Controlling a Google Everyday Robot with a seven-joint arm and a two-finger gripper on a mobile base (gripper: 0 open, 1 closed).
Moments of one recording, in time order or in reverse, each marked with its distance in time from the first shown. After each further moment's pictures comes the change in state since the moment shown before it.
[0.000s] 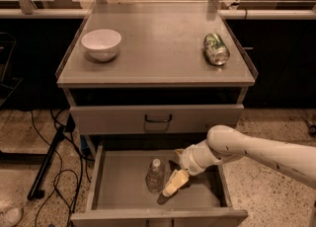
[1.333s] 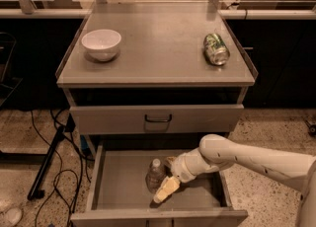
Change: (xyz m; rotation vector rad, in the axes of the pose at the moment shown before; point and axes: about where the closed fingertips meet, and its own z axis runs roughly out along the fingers) arm -0.001 0.013 0.047 -0.071 -0.073 0.030
